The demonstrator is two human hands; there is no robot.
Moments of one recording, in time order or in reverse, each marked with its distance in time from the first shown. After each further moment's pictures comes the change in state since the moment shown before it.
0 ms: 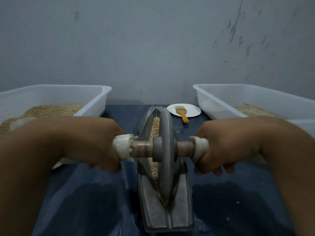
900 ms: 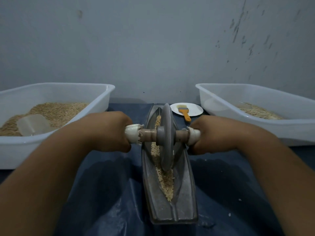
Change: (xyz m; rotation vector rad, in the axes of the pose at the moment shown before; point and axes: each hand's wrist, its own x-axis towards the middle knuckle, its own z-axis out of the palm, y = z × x) left_hand 0.031 -0.008 0.011 0.109 0.364 0.055; right_hand 0.036 0.011 0.008 -0.104 0.359 -0.032
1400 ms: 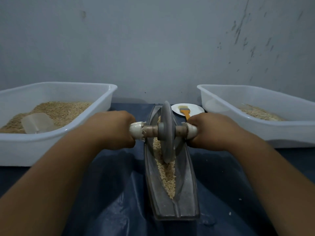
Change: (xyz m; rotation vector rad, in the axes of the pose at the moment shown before) left_hand 0.009 -0.003 0.011 0.043 0.129 -0.018; right_hand 0.012 0.002 0.013 -0.248 0.319 -0.054
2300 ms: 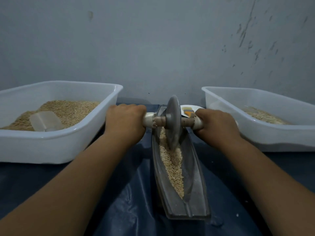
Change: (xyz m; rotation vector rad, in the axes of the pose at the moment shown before) left_hand 0.020 0.007 0.025 0.190 0.467 -0.025; right_hand 0.024 0.014 0.031 -0.058 0.348 0.057
